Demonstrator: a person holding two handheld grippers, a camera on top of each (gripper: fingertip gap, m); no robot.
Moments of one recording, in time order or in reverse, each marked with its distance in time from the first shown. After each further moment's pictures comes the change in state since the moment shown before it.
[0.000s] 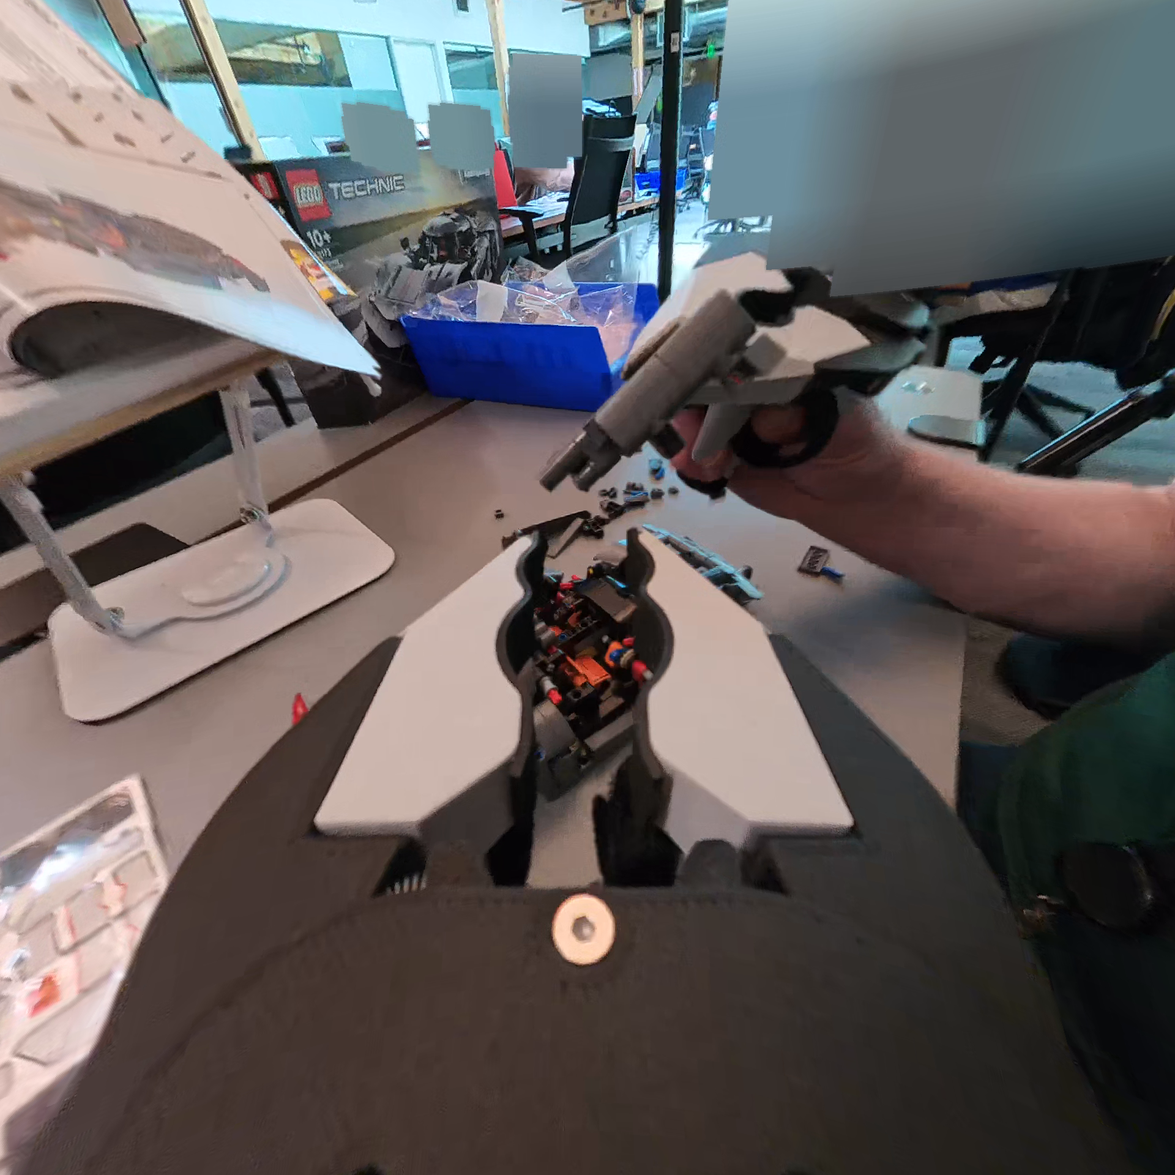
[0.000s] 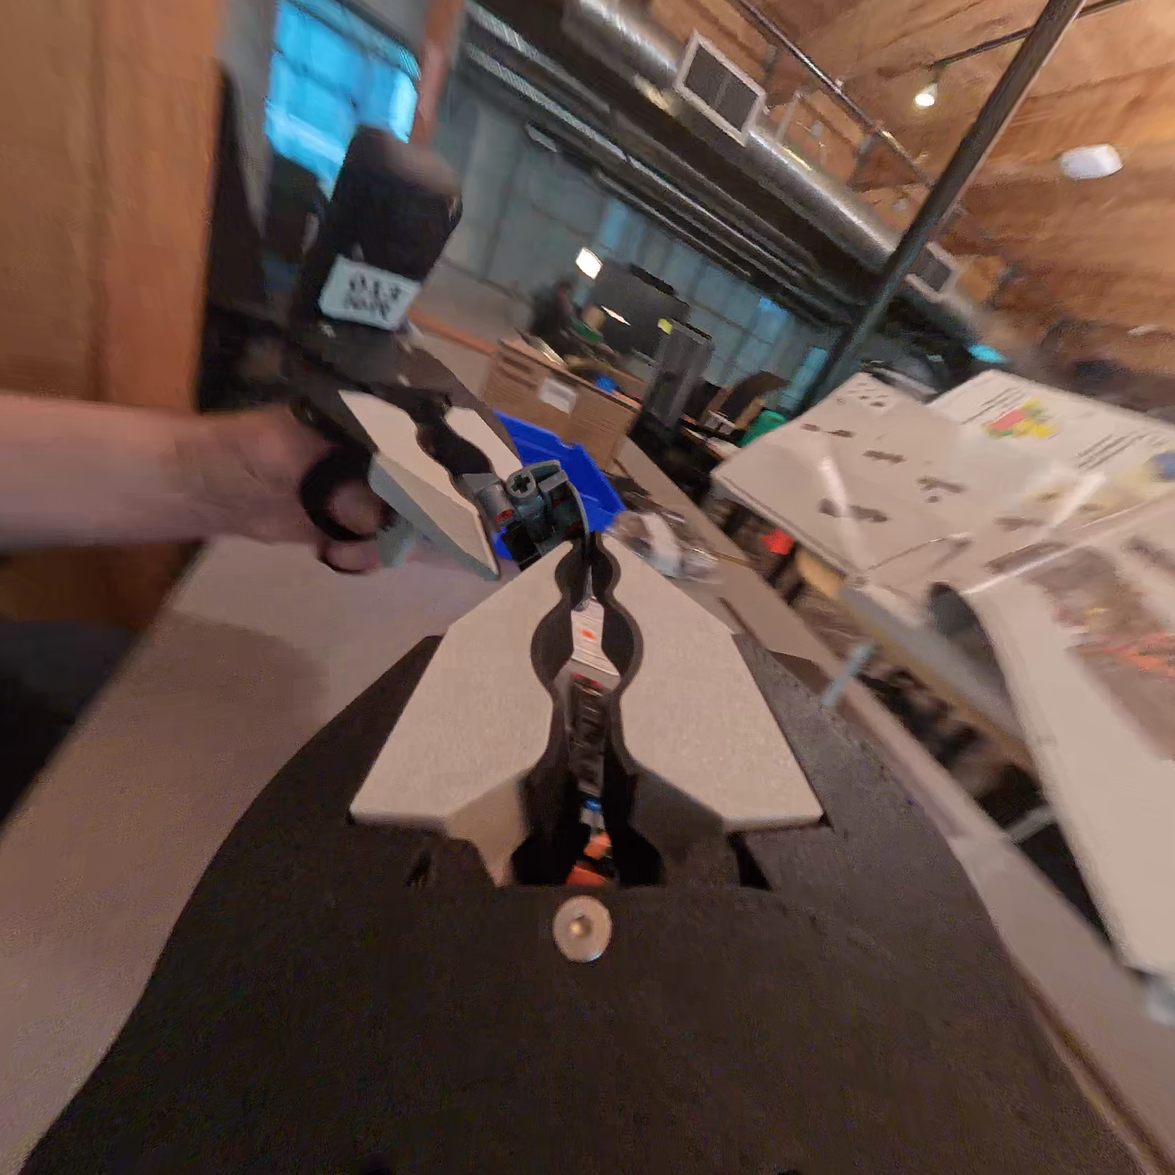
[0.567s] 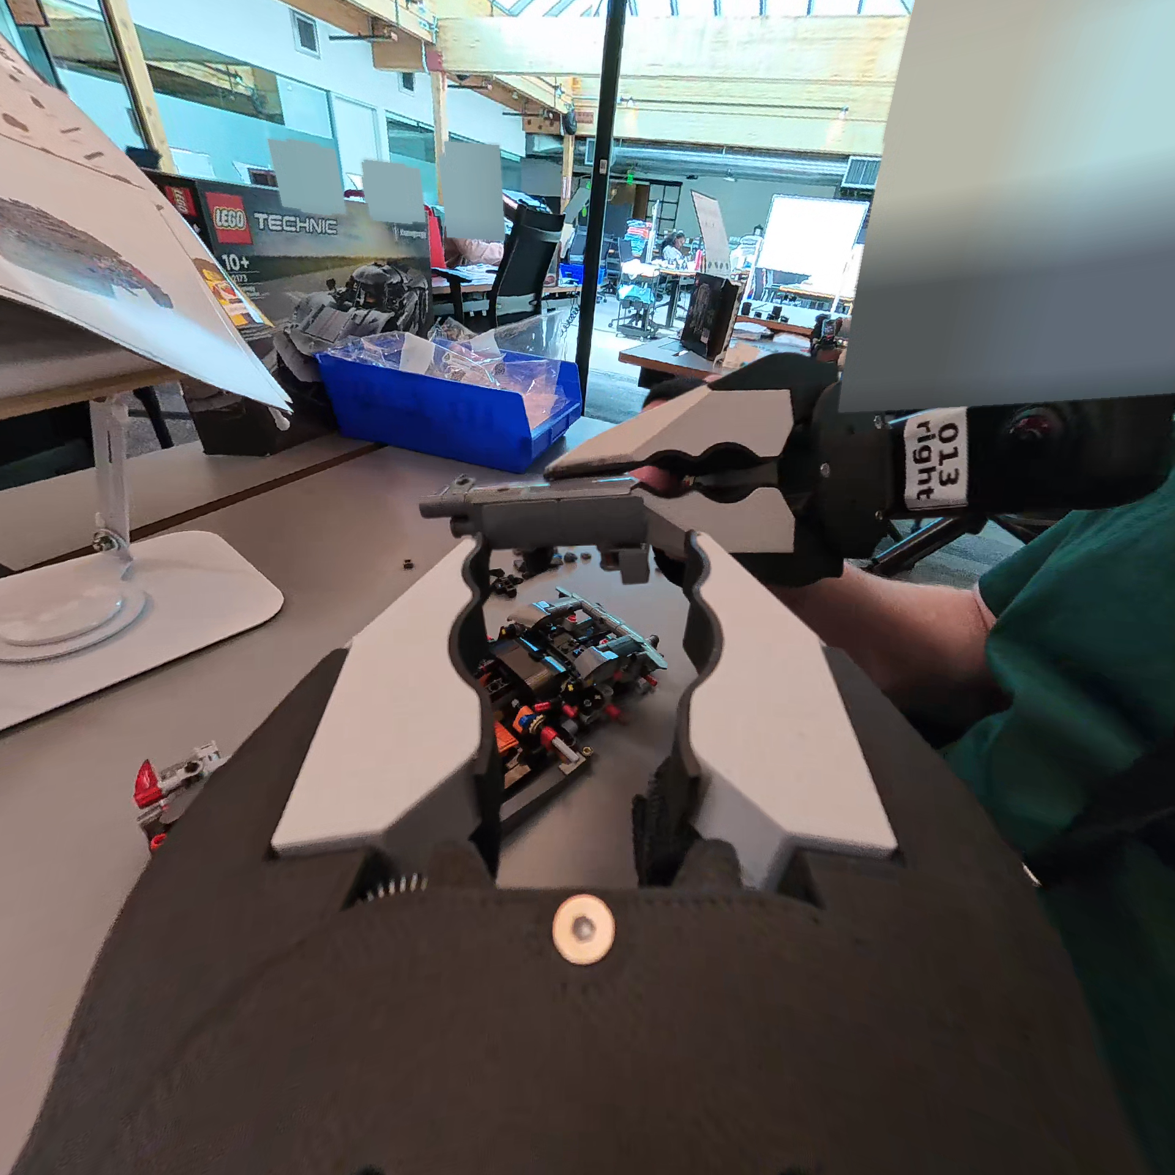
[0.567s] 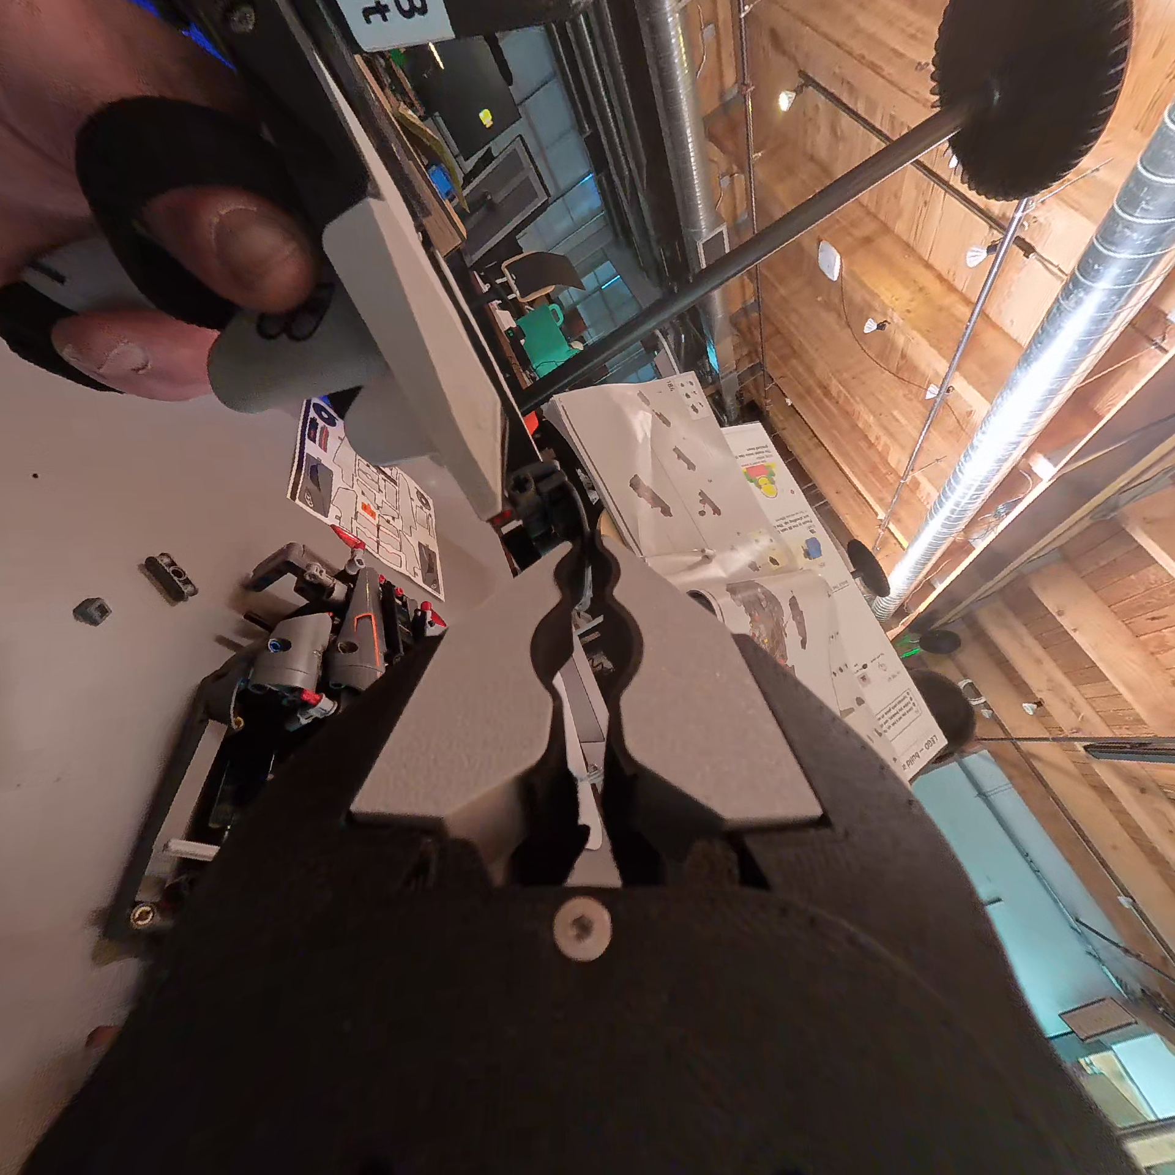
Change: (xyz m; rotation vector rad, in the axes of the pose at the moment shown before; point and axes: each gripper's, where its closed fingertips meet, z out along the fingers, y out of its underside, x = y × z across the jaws) left arm 0.020 -0.023 0.008 0.111 0.130 -0.161; right arm -0.003 0.005 0.011 -0.259 0.309 -0.627
